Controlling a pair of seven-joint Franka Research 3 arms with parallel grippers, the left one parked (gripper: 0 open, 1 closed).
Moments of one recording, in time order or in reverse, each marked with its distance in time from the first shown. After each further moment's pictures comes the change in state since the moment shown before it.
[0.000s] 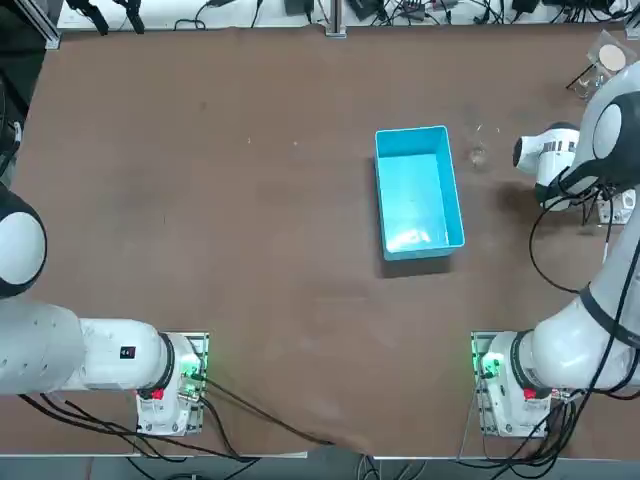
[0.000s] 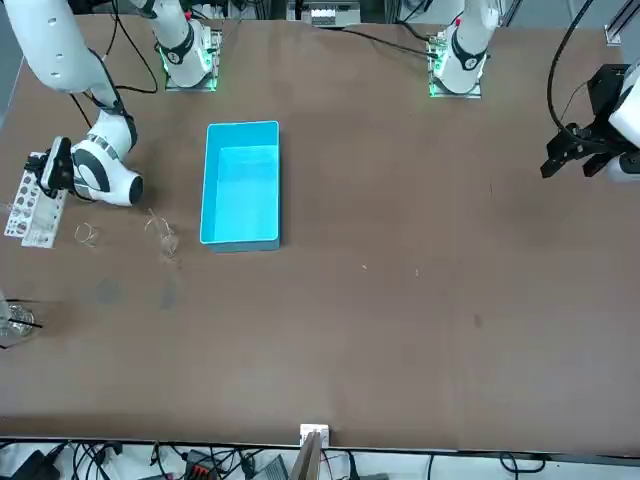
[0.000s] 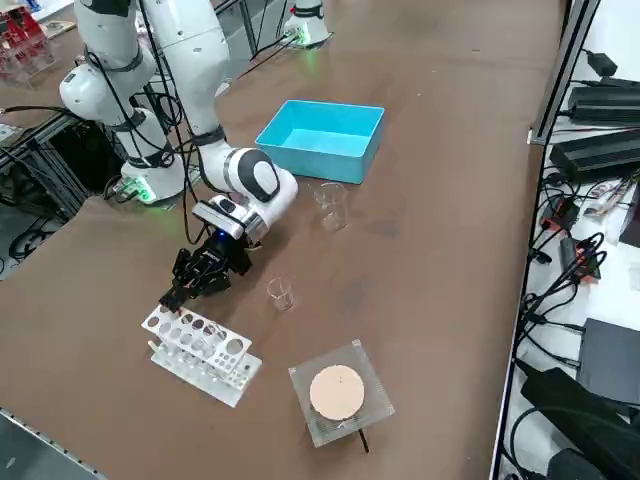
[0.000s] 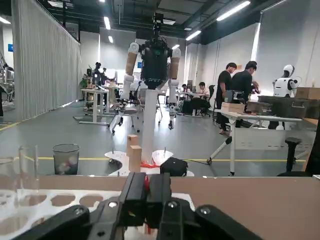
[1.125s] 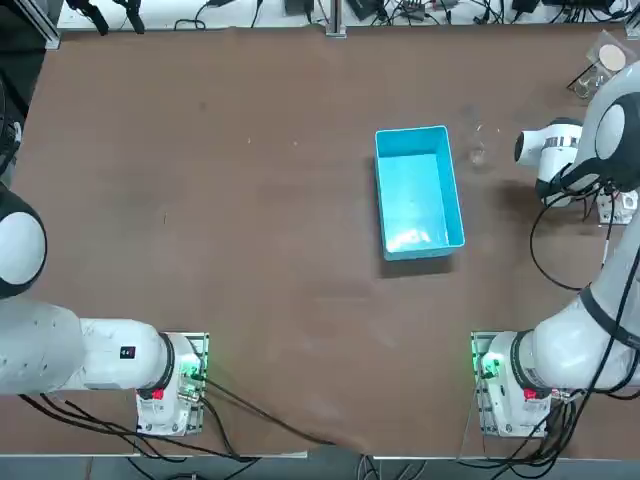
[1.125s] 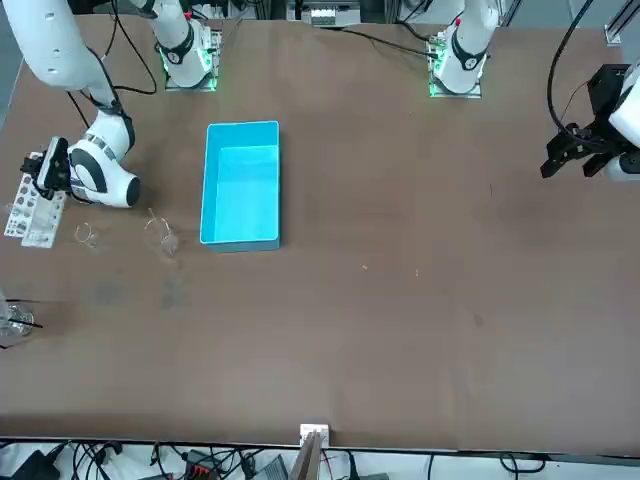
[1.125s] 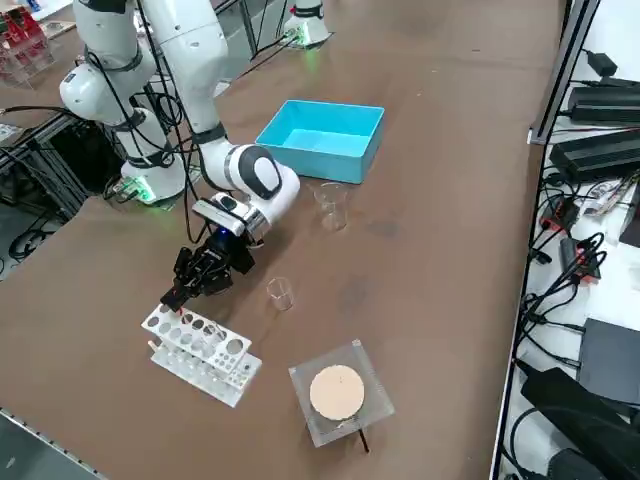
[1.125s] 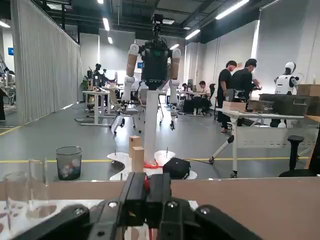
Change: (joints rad) arm 0.000 -0.022 0.000 0.009 0.000 -0.002 -0.006
